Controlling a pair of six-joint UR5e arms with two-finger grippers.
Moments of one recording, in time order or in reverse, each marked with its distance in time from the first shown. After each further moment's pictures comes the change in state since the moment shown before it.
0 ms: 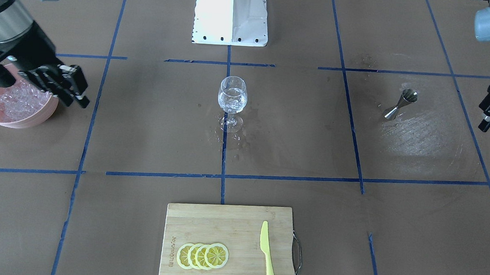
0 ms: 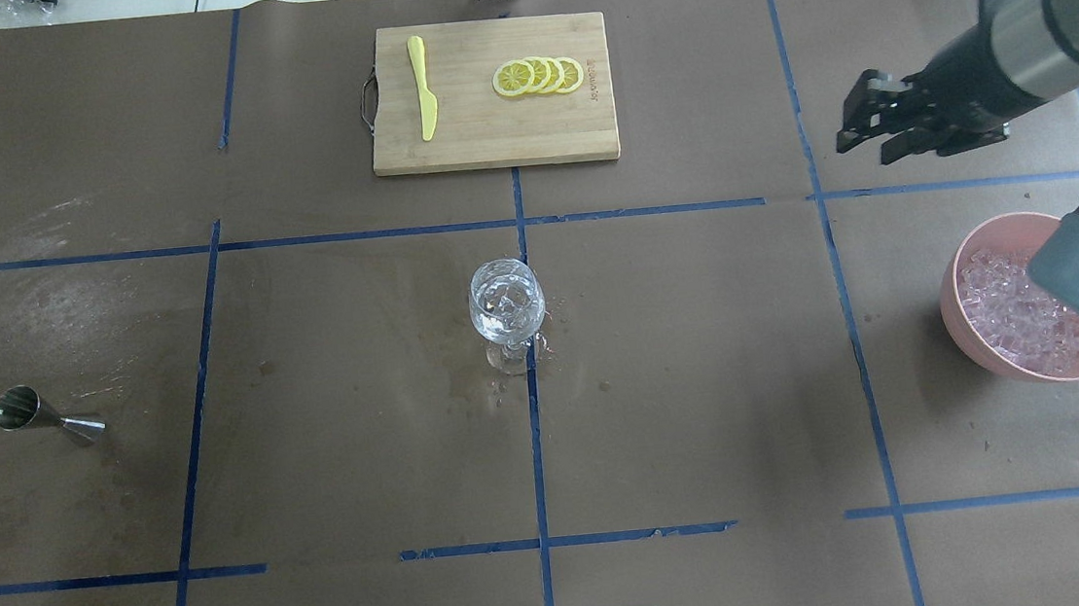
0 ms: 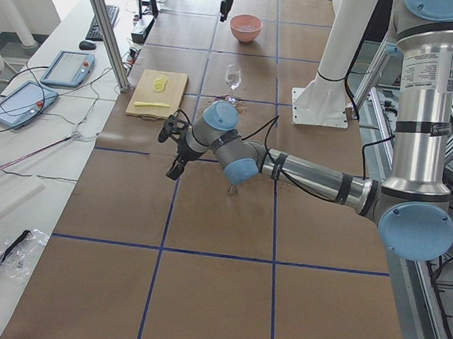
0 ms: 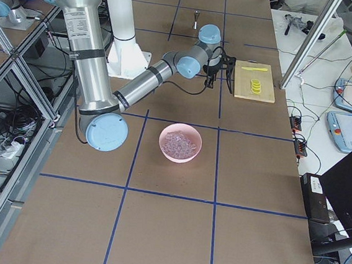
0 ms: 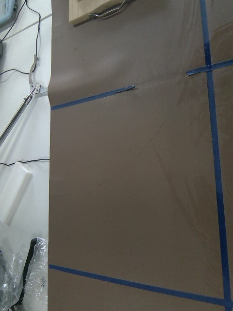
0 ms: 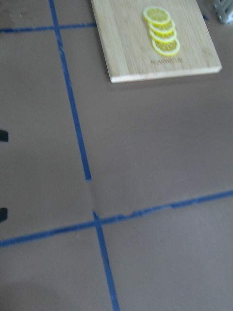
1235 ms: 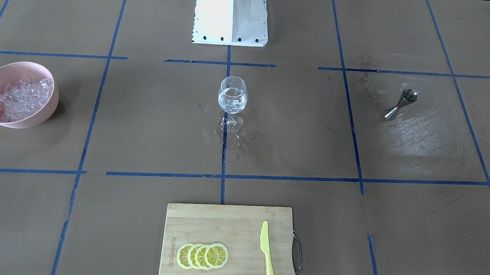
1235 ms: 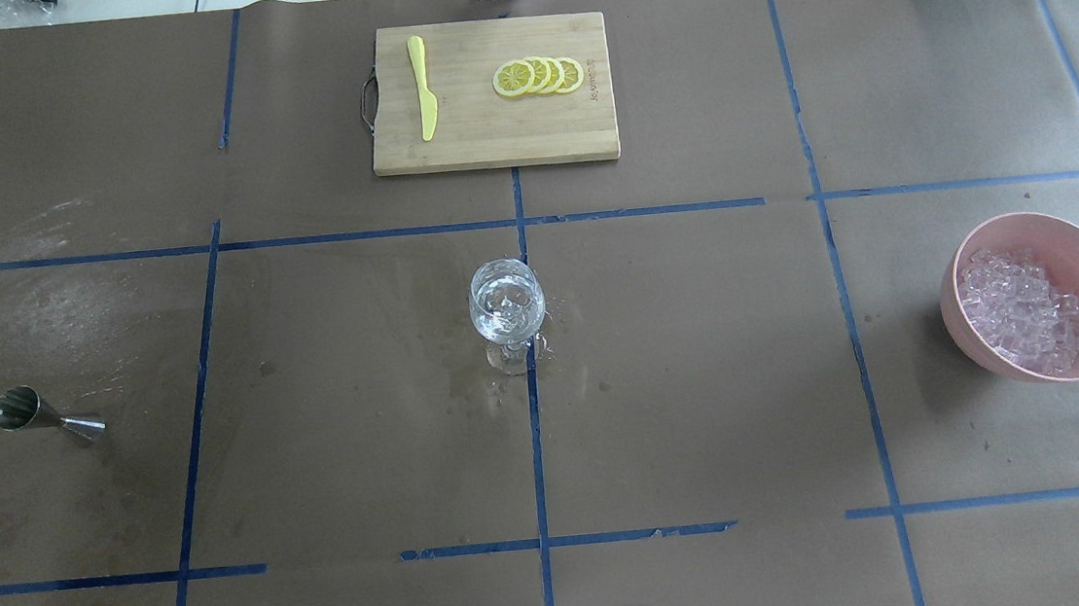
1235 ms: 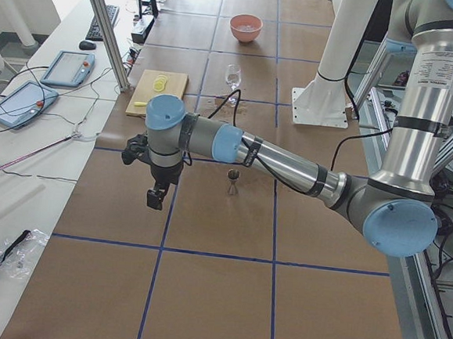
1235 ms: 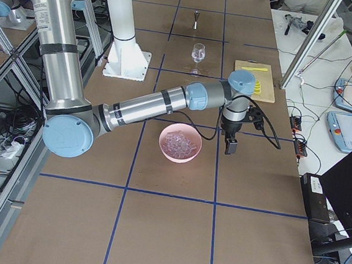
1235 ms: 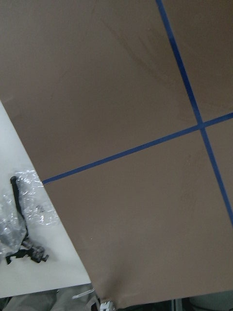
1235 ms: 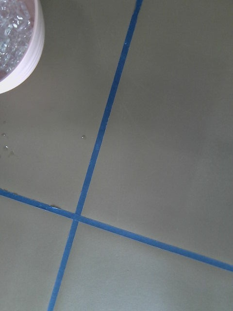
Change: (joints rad) left arm -0.253 -0.155 0.031 0.839 -0.217 0.672; right arm 0.418 0.016 -0.373 -0.431 0.098 -1.307
